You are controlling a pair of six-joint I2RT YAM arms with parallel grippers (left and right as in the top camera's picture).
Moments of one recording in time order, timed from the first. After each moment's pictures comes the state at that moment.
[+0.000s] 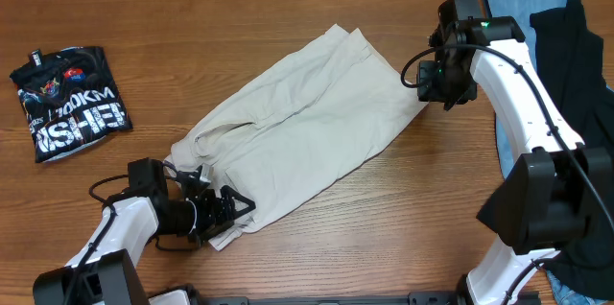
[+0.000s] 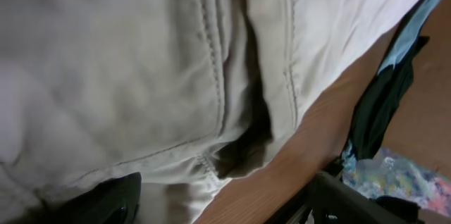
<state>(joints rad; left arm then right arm) 0.27 1.42 0.48 -0.68 0.80 -0.07 0.09 1.92 1.65 -1.16 -0.03 0.17</state>
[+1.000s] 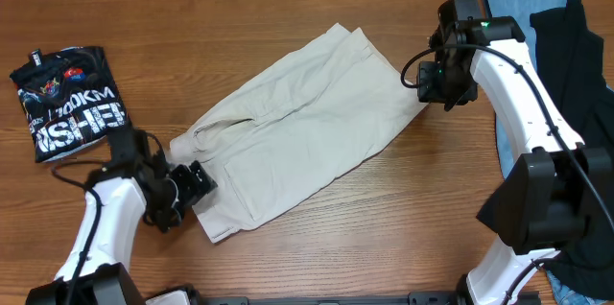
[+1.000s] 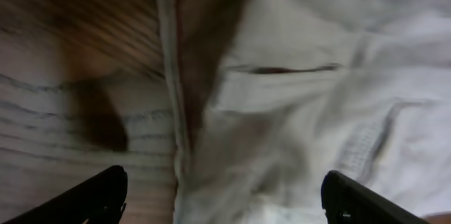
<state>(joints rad) 0.27 1.39 0.66 -0.76 0.30 -0.43 0.09 1.92 1.65 -1.17 -0.03 0.17</state>
